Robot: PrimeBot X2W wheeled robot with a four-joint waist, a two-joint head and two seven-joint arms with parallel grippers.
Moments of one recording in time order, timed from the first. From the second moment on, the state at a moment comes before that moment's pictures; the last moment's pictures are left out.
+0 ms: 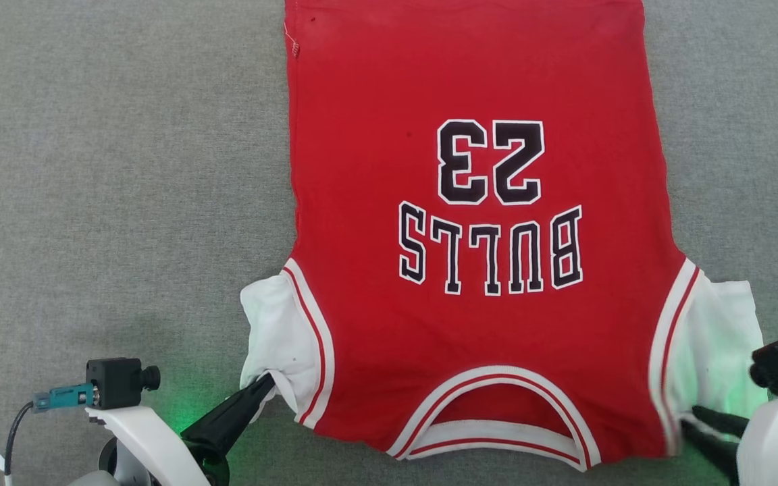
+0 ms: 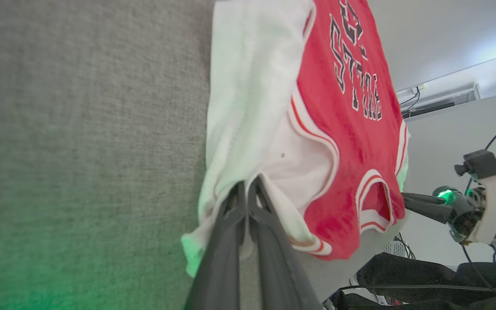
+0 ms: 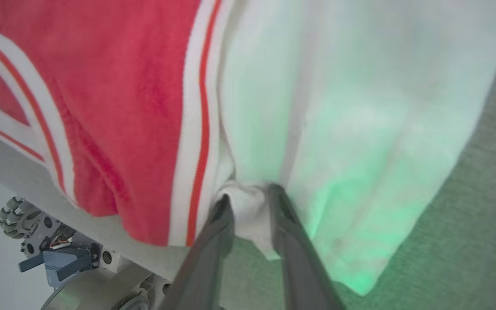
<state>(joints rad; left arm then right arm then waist) -0.34 0.81 -1.00 0.08 -1.50 -0.13 -0.20 0.11 -0.56 0.05 -0.20 0.70 0.13 0.80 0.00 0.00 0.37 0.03</state>
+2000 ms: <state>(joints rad) -0.58 0.79 -1.11 -0.11 -1.35 -0.13 -0.23 -1.30 -0.60 0.01 0.65 0.37 0.13 1.15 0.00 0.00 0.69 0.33</state>
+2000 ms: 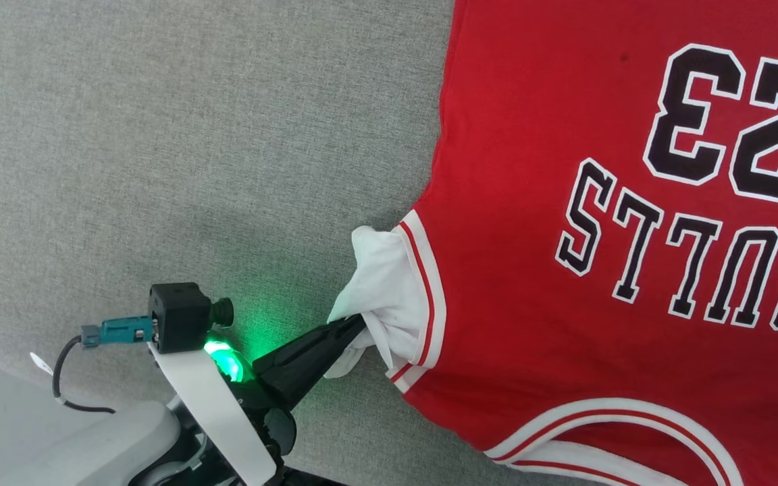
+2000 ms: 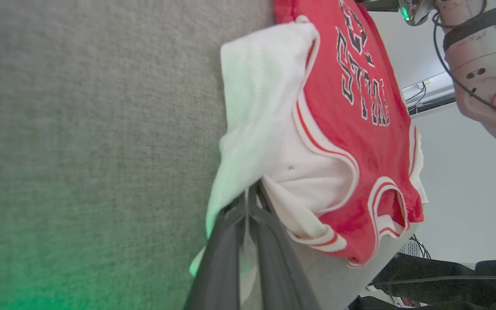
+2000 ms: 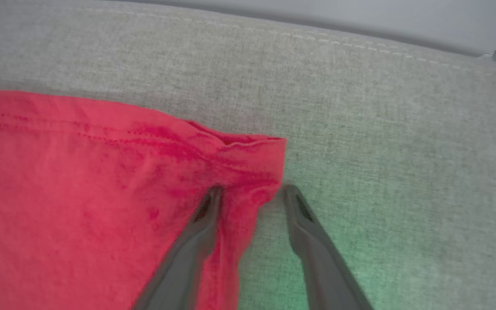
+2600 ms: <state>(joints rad) -0.53 0.82 -1.07 -0.08 -1.38 -0.13 -0.26 -1.08 -0.70 0.14 0.49 0.62 0.13 1.07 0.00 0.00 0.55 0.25</state>
